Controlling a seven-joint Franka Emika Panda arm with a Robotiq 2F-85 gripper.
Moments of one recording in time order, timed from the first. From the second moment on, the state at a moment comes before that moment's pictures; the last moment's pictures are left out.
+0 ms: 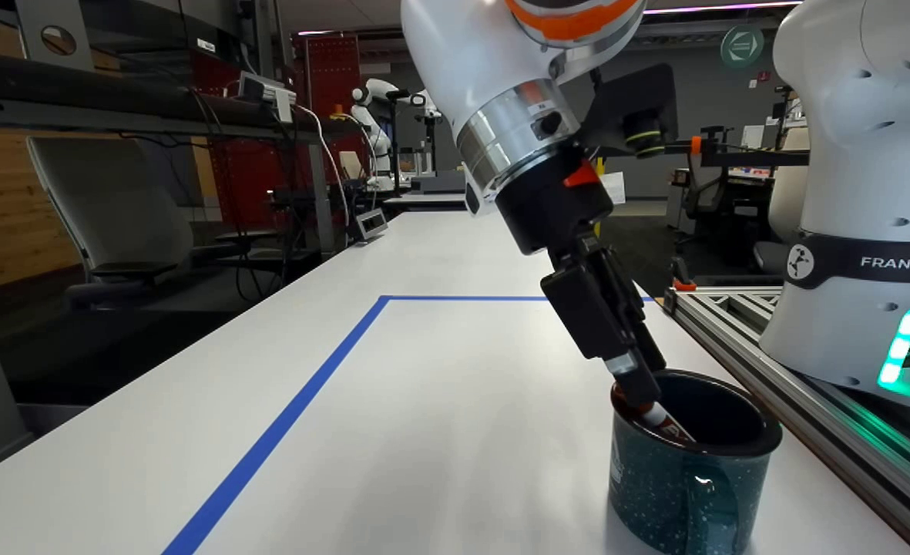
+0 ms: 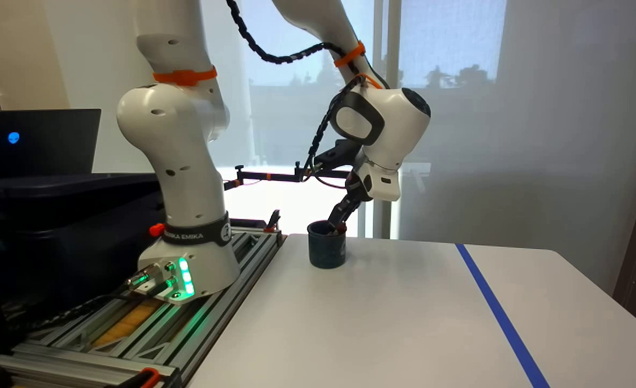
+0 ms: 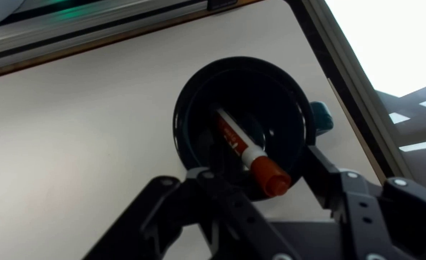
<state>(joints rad) 0.14 -0.03 0.15 -2.70 0.55 2.22 0.20</state>
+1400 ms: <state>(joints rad) 0.16 -0.03 0.16 -2.71 0.56 2.25 0.17</state>
